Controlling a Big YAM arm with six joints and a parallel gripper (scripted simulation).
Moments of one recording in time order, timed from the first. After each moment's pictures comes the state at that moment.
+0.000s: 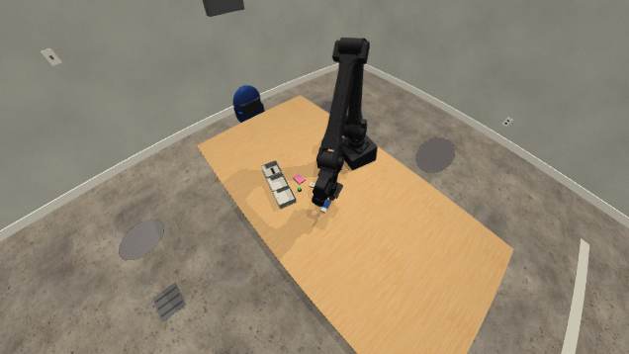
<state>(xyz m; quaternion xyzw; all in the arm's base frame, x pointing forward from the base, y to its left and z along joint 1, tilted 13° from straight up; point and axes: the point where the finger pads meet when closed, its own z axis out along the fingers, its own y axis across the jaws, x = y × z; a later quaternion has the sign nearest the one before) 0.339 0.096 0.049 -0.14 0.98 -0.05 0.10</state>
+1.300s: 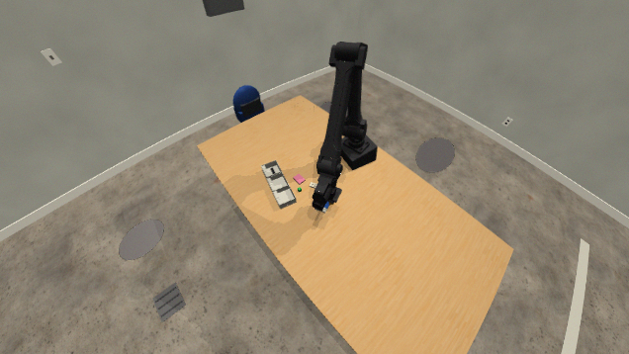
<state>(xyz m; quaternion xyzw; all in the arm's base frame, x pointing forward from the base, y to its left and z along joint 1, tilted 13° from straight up) 0.346 0.094 0.015 -0.14 0.98 -0.05 0.10</state>
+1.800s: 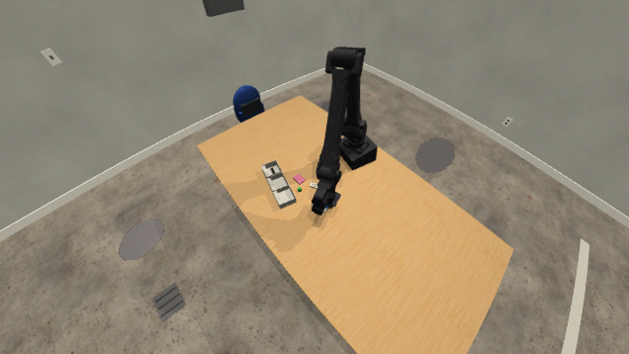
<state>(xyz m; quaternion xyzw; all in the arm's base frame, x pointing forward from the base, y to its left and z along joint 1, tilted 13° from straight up) 0.356 0.093 -0.014 -0.14 0.98 -0.05 0.11</state>
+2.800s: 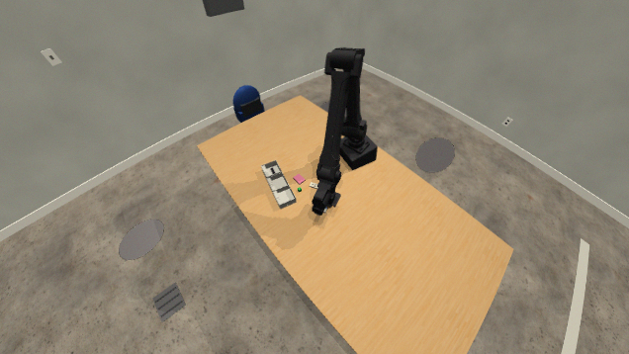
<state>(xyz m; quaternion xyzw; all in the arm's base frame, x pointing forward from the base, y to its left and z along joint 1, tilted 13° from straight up) 0.354 0.091 -0.023 -0.14 0.98 -0.05 0.10</state>
